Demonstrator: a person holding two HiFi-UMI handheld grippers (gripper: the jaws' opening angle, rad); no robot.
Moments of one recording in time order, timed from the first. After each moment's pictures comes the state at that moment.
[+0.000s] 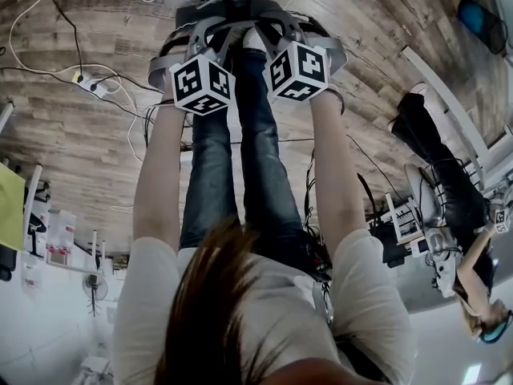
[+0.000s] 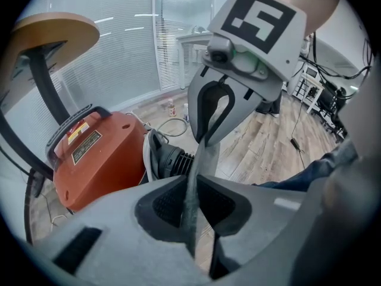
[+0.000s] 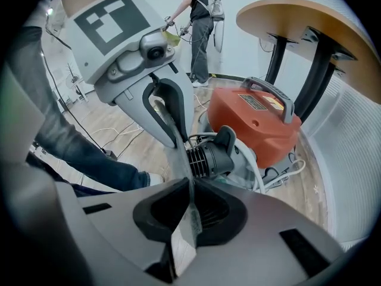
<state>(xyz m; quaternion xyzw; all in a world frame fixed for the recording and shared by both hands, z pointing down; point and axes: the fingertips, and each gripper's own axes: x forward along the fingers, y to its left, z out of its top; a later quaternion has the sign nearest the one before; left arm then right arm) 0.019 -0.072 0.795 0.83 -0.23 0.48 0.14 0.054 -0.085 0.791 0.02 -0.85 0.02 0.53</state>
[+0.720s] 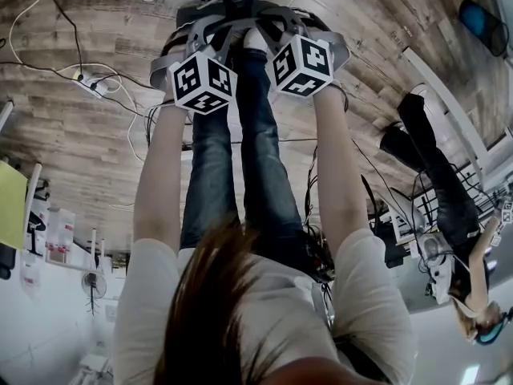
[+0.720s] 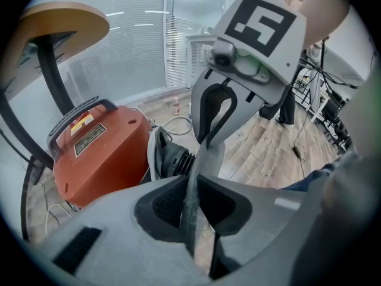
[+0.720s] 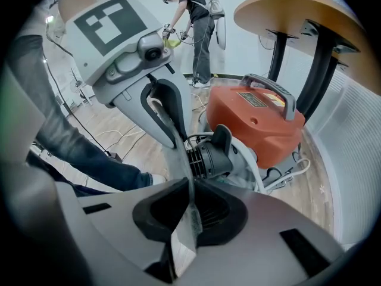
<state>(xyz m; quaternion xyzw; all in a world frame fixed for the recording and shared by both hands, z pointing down) 0.017 -0.078 0.795 0.83 -0.25 0.47 0.17 0.052 -0.092 0.793 0.00 -0.85 0.03 0.52</state>
